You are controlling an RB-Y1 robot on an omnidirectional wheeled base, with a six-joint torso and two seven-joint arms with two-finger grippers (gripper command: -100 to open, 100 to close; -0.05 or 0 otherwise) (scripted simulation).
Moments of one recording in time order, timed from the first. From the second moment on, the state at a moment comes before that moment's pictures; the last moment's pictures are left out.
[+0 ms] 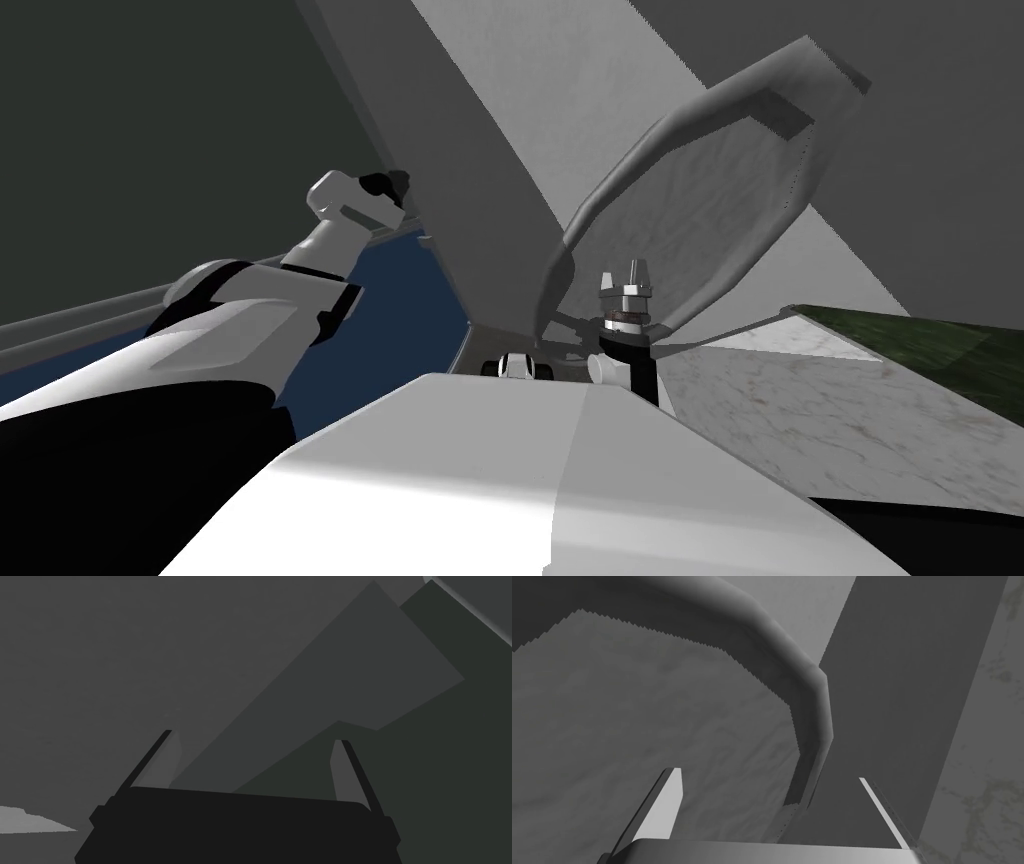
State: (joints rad) left arm -1.07 1.04 -0.33 -1.09 0.12 0.57 -0.09; right arm 0.49 -0.01 0.01 -2.31 0.01 -0.39 -0.05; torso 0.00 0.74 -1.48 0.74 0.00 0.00
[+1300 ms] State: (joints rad) left arm -1.28 0.60 -0.16 -0.90 0.00 0.49 -0.32; right arm 0.49 -0.01 0.01 -2.31 0.01 -0.39 -0.05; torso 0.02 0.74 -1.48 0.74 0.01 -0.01
